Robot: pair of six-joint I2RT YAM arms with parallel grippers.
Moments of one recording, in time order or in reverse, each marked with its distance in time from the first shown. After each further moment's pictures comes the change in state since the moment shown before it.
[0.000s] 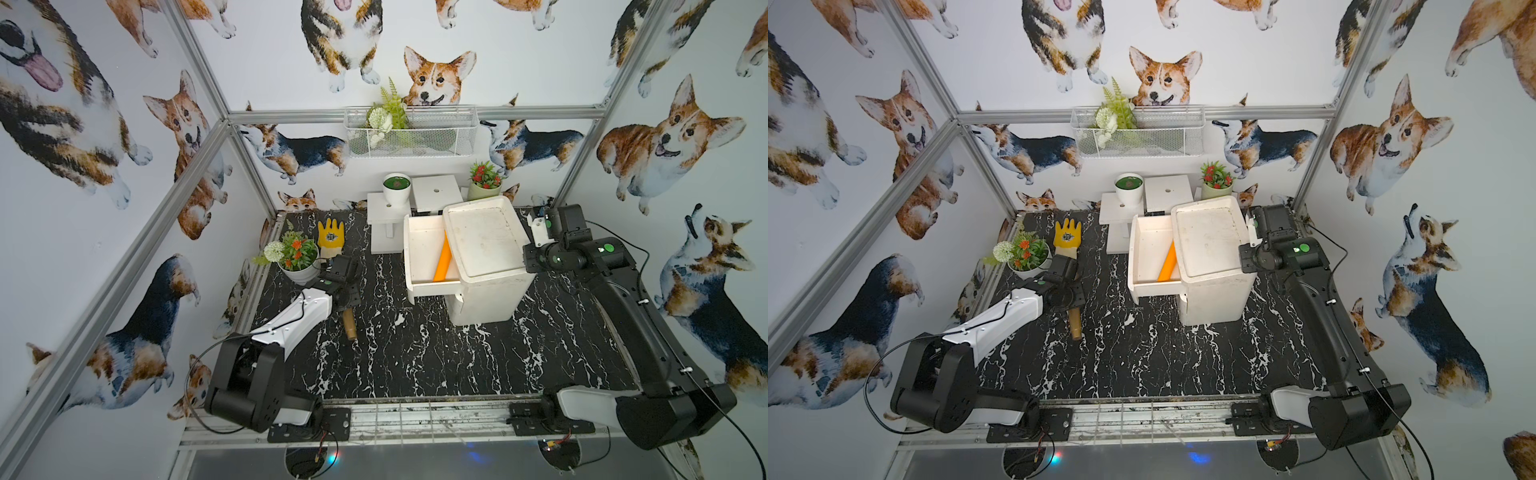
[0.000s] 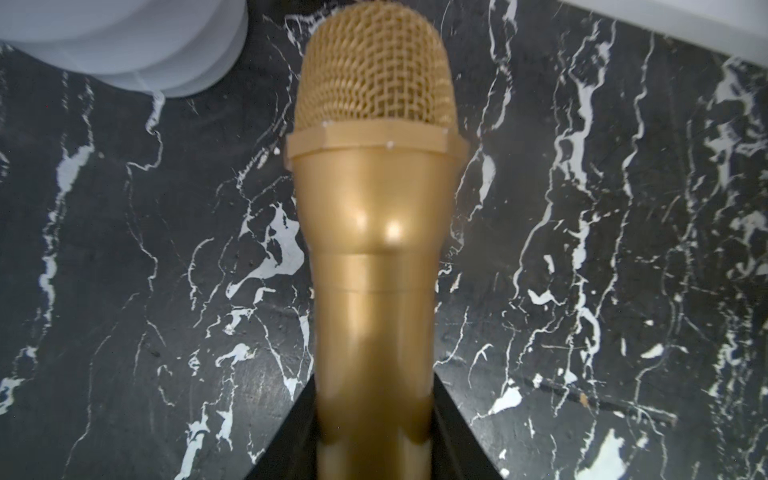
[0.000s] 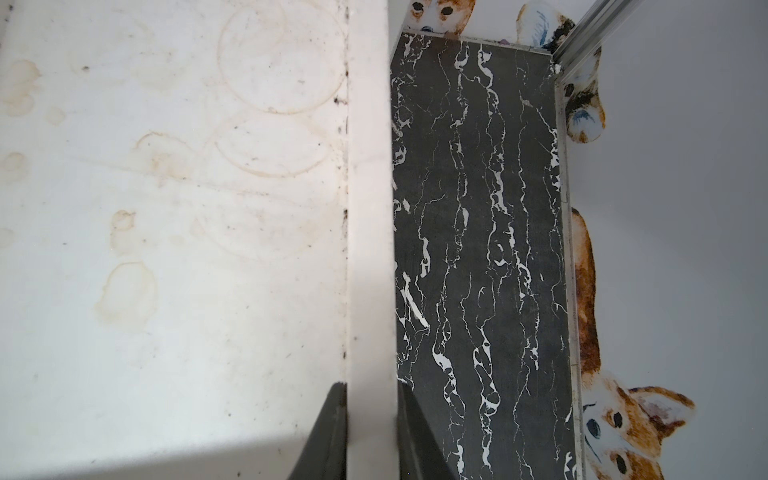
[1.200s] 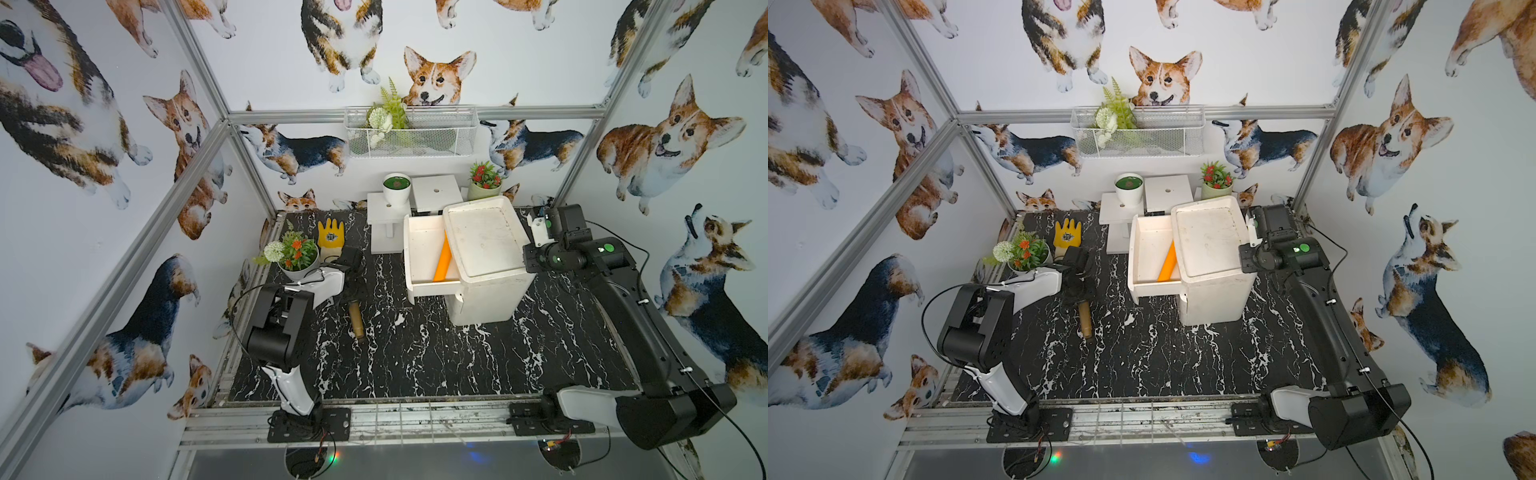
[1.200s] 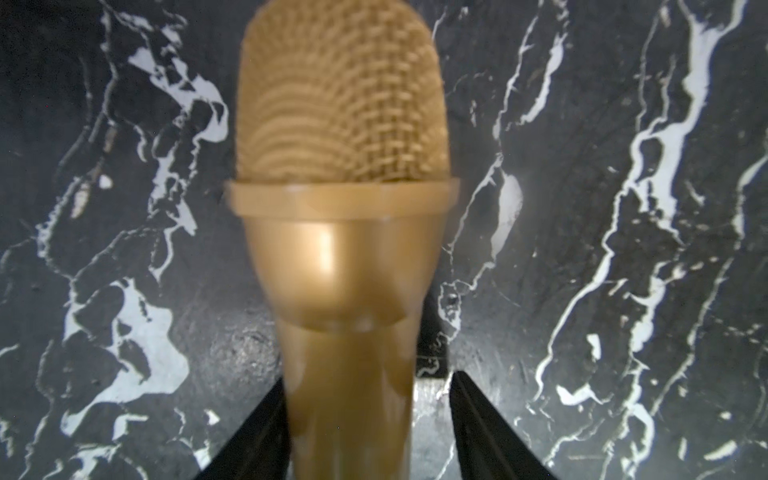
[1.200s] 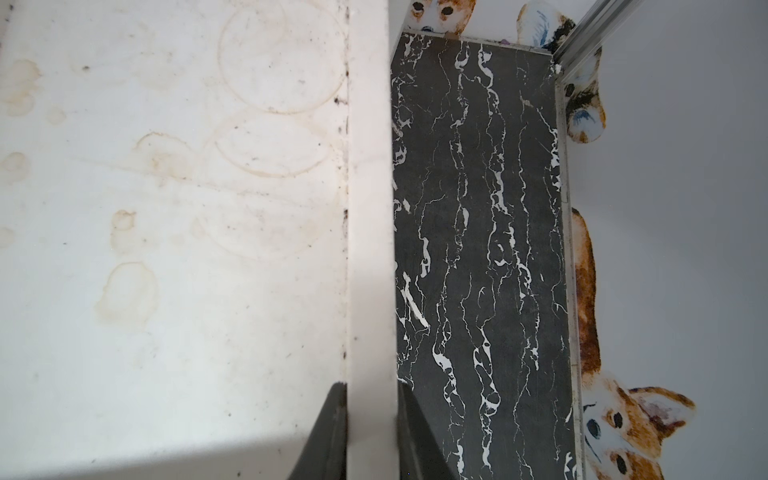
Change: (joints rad) left arm 0.049 0.327 0.163 0.029 0.139 0.036; right arm 0.000 0.001 0.000 0.000 -0.001 -0.001
